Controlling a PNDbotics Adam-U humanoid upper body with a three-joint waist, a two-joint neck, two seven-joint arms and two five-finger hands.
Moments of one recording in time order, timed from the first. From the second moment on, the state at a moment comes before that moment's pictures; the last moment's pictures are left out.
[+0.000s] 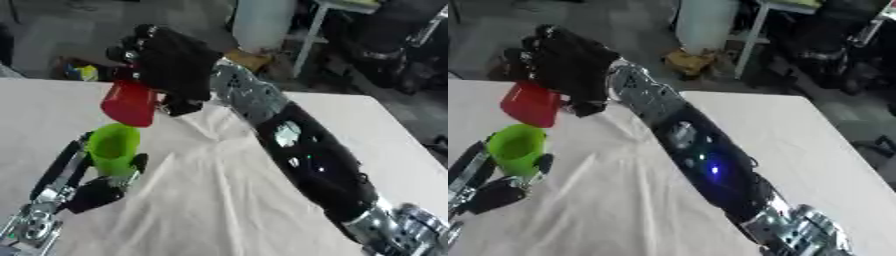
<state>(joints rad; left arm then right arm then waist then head) -0.58 0.32 -0.43 -1.55 -0.17 0.04 -0.02 -1.03 -0.22 0.37 -1.36 1.66 -0.54 -0.13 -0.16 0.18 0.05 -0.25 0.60</state>
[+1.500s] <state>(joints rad) -0.51 0.33 -0.45 -1.37 -0.41 -0.16 -0.01 -1.01 -0.22 0.35 -1.37 1.50 -0.49 -0.13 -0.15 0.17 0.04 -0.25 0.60</state>
